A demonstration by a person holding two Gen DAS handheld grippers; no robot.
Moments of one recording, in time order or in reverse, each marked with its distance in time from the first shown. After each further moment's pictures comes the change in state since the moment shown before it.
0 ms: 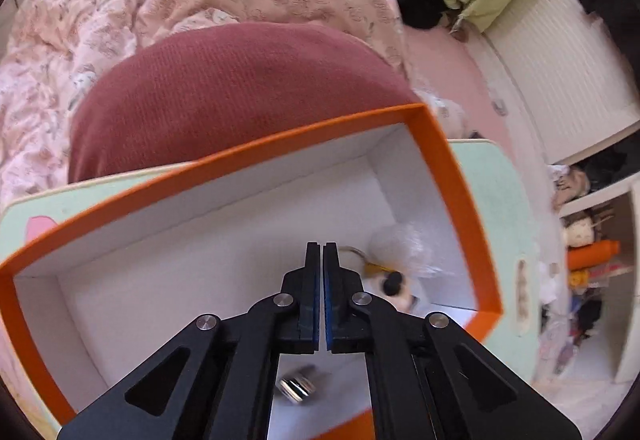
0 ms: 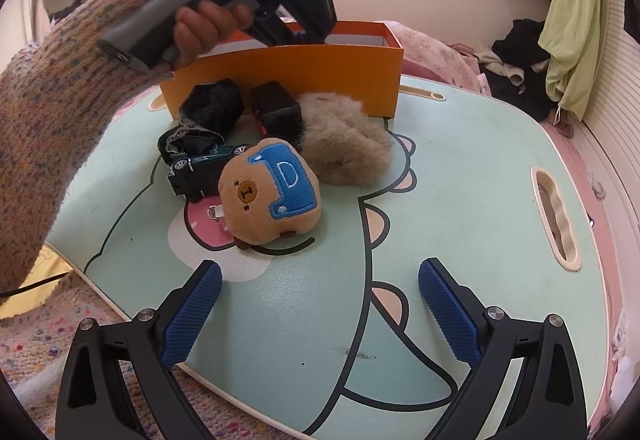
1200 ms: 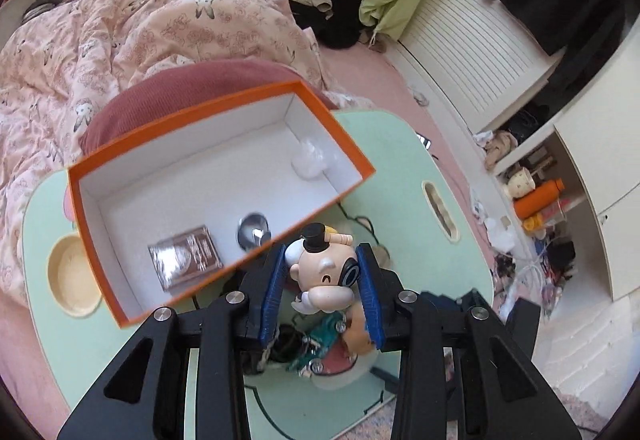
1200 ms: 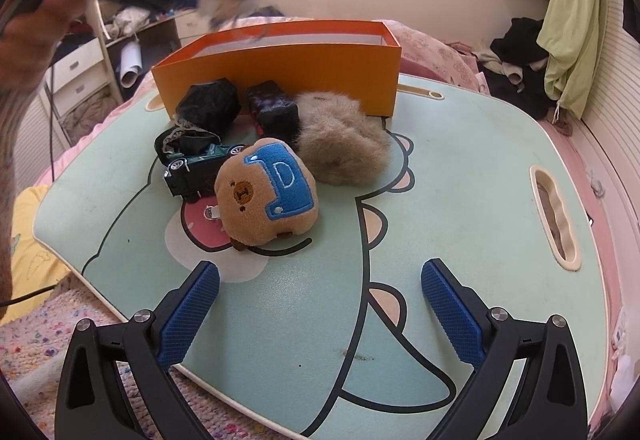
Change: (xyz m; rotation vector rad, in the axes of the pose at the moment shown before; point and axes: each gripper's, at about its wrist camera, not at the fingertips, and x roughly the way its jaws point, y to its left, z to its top) left arm -0.100 -0.012 -0.111 0.206 -0.131 -0.099; right arm 0.001 -0.002 0.000 -0.003 0.006 -0.005
